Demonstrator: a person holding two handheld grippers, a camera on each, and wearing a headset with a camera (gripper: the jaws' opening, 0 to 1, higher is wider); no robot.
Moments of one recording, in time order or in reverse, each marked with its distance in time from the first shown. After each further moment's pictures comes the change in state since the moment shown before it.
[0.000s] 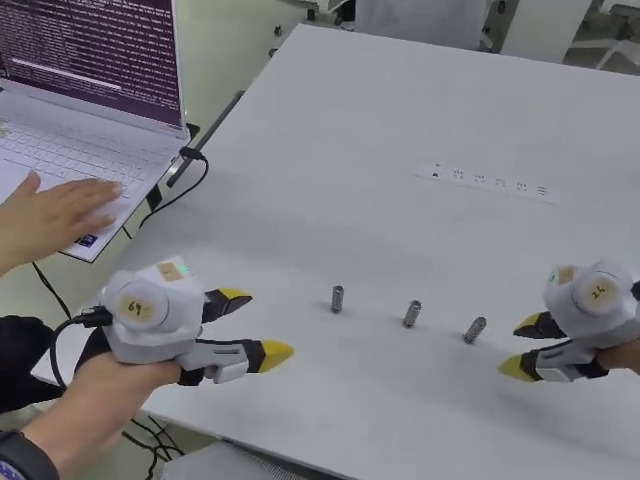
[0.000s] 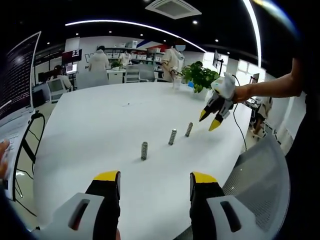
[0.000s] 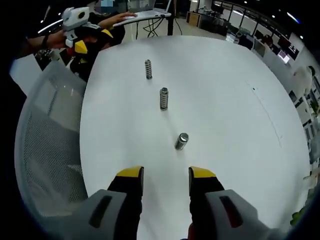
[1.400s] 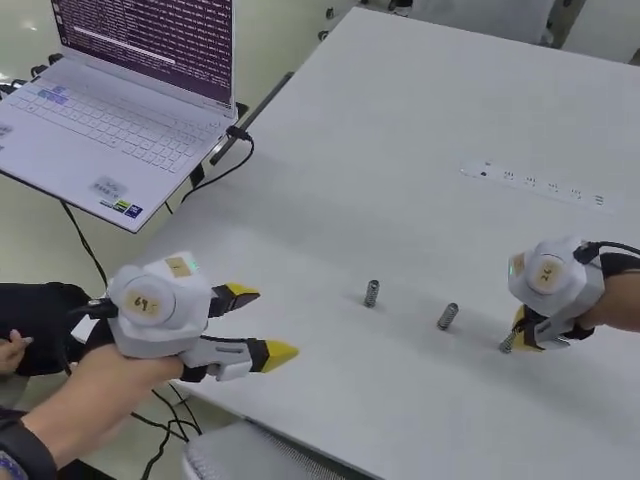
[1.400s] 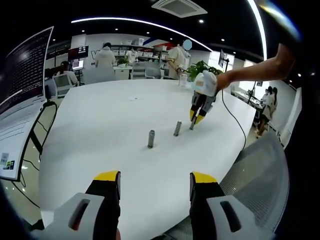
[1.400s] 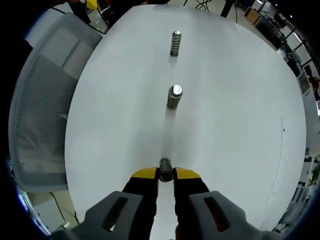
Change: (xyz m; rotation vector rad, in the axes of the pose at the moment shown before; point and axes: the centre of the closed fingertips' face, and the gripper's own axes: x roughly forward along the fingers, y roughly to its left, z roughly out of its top) left arm -0.026 0.008 -0.023 -0.031 0.022 0.047; right arm 0.055 -0.023 0.019 -0.470 0.347 0.158
